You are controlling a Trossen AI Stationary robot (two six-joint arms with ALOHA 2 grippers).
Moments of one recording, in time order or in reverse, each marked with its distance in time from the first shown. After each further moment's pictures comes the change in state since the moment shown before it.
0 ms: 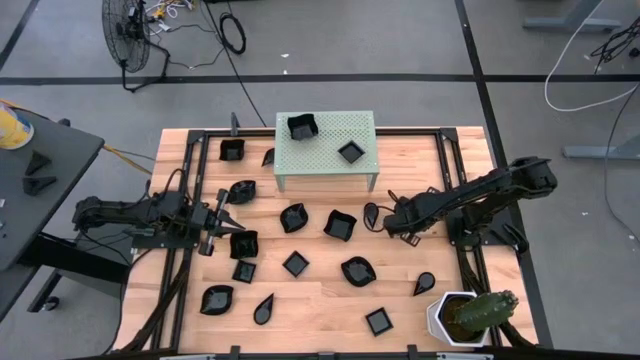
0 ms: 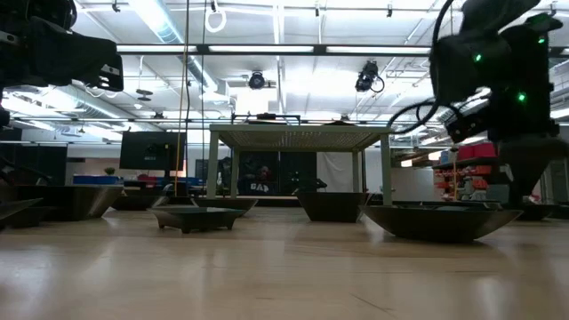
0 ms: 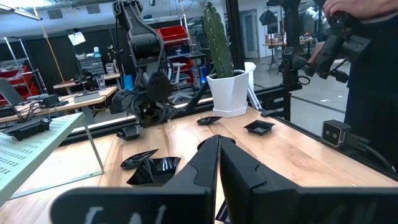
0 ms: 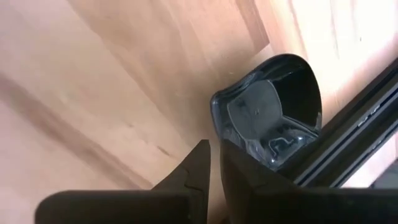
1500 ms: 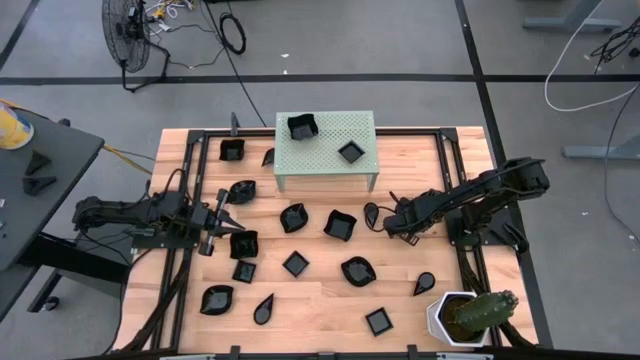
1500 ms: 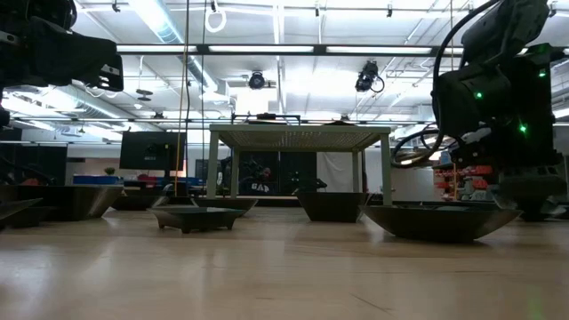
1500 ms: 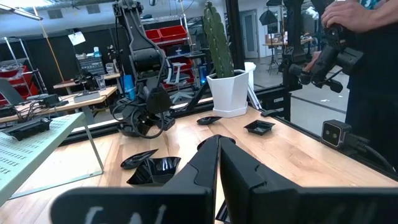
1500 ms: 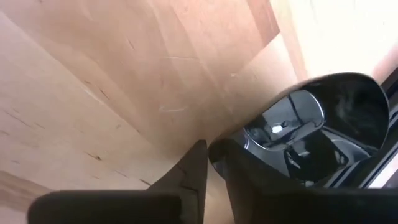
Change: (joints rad) left arm 0.000 0.000 0.000 0.000 0.000 0.000; right arm -0.036 0.078 -0.102 0.144 0.030 0.026
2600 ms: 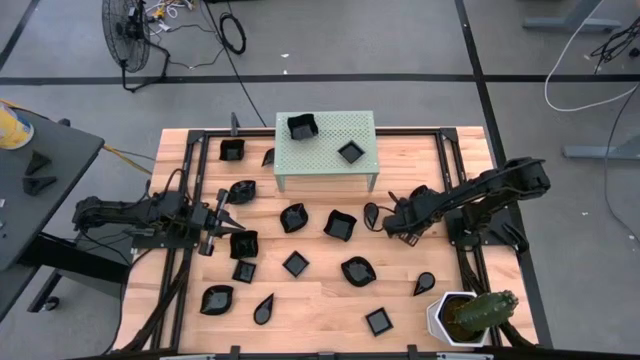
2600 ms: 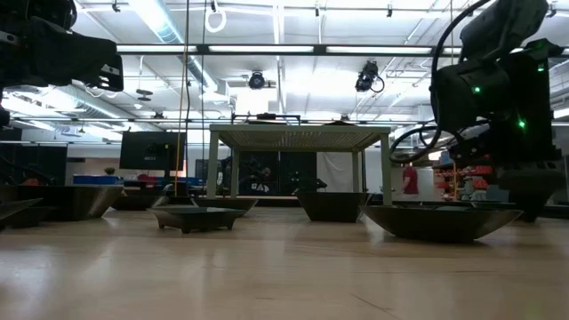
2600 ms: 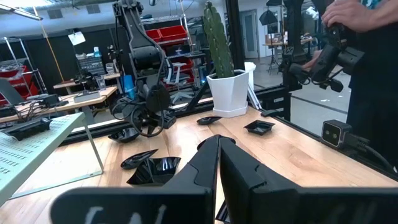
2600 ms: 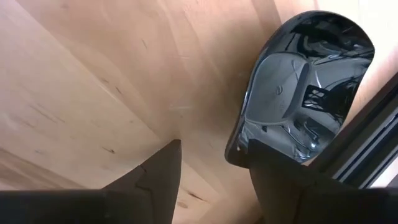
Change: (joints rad) left arm 0.000 0.000 0.000 0.000 0.000 0.000; right arm 0.002 -0.004 0.017 -0.016 -0.014 -0.005
